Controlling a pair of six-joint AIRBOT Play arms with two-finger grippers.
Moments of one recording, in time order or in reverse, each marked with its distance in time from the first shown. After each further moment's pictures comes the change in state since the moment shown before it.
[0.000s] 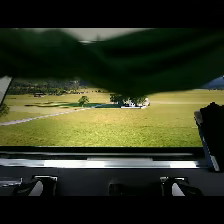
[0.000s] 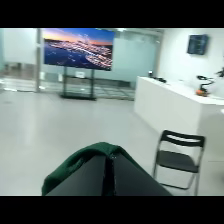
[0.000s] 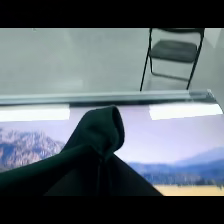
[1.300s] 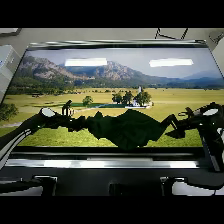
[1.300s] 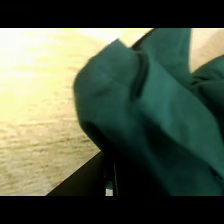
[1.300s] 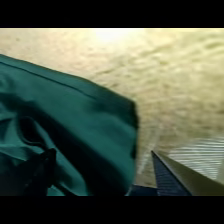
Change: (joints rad) left arm -0.423 -0.715 -0.915 -0.335 -0.128 0.037; right arm -0.142 -0.568 -1.035 0.419 0.000 0.020
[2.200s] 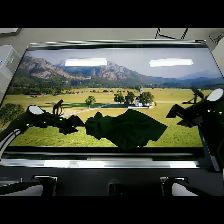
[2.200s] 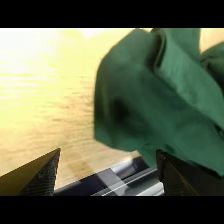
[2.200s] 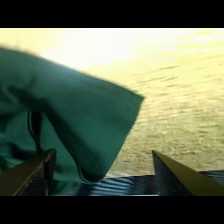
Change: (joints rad) left arm 0.127 0.047 0.010 0.082 -0.181 -0.039; right arm 0.122 0.166 0.226 -0.339 0.100 0.135
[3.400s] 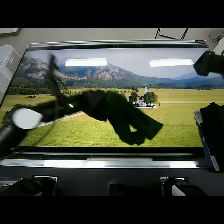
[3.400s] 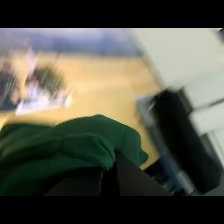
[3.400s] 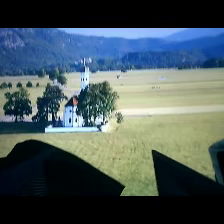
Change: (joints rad) left arm -0.557 0.359 0.154 0.051 0.565 -0.212; right arm 0.216 0.217 0.582 -0.238 0.057 -0.040
